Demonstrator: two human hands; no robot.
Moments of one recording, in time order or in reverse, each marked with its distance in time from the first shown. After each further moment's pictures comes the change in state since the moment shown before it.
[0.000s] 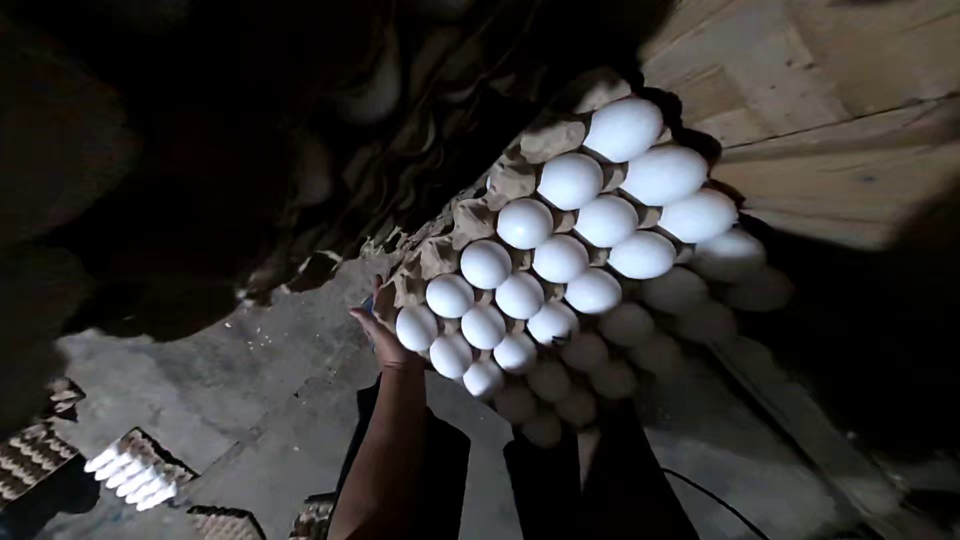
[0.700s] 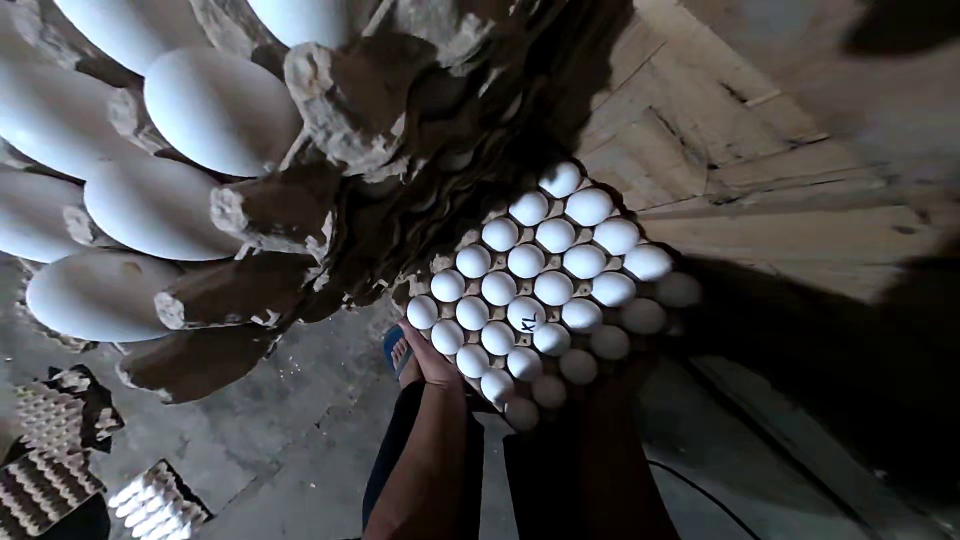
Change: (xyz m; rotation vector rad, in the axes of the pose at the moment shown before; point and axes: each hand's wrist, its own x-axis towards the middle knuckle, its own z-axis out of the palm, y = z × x) left_hand -0.043 0.042 0.089 -0.146 -0.024 0.062; right_hand 0.002 -0.026 0.058 0.225 -0.012 -0.575
